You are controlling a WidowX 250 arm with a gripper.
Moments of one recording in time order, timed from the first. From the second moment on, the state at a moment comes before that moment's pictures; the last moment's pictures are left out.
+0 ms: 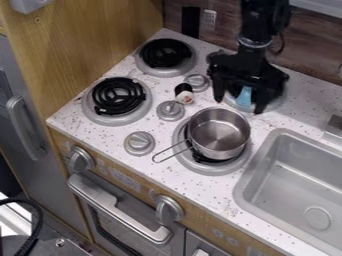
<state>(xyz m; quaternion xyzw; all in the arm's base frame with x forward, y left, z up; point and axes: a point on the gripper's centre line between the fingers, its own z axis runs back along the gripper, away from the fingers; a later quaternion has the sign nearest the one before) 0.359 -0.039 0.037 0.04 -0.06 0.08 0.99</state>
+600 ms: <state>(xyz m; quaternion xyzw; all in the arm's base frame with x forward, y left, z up) 0.350 -0.028 0.044 0.16 -0.03 0.07 0.98</state>
